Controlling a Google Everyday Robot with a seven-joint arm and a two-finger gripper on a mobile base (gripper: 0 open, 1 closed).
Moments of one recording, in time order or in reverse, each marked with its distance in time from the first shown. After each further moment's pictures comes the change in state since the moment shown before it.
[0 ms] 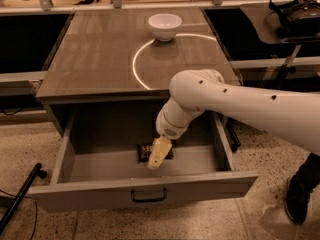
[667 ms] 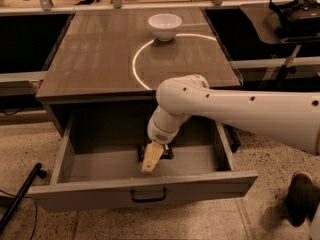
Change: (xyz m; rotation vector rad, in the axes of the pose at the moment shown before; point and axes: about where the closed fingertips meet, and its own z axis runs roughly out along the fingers) arm -0.008 0.006 0.030 -0.014 0.044 -0.007
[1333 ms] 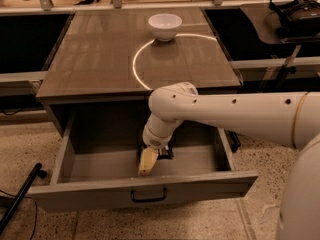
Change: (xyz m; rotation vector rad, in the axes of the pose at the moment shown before) arm -0.001 0.001 0.039 -0.031 0.032 0.009
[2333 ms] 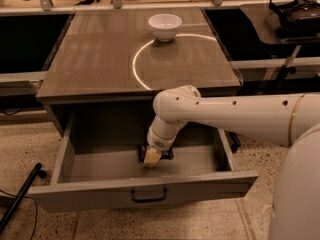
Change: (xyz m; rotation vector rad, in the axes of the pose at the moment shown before) arm 0.022 -0.005 0.015 -0.022 0.026 0.047
